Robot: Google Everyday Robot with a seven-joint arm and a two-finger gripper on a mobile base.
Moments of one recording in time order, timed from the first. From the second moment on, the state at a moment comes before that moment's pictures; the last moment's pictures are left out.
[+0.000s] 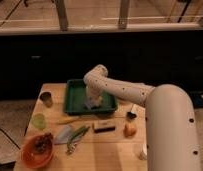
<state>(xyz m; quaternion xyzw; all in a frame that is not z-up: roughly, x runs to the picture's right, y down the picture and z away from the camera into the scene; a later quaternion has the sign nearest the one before) -0.018 0.080 0.911 -0.23 -0.15 -0.32 0.91</state>
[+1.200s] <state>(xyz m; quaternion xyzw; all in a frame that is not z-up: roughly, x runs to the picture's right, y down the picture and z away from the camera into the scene) -0.038 0.040 0.928 -0.21 -0.15 -0.32 0.91</state>
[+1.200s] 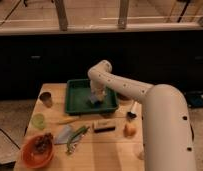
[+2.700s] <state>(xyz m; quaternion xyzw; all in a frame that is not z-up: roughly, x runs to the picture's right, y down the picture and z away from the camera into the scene) 0.007 0.046 0.931 -0.22 -0.14 -0.30 0.92</state>
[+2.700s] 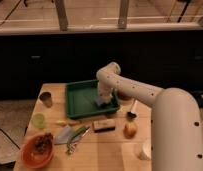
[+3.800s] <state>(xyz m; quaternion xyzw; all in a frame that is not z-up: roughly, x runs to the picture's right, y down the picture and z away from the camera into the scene) 0.020 0.073 0.915 -0.23 -0.16 -0.32 0.91</state>
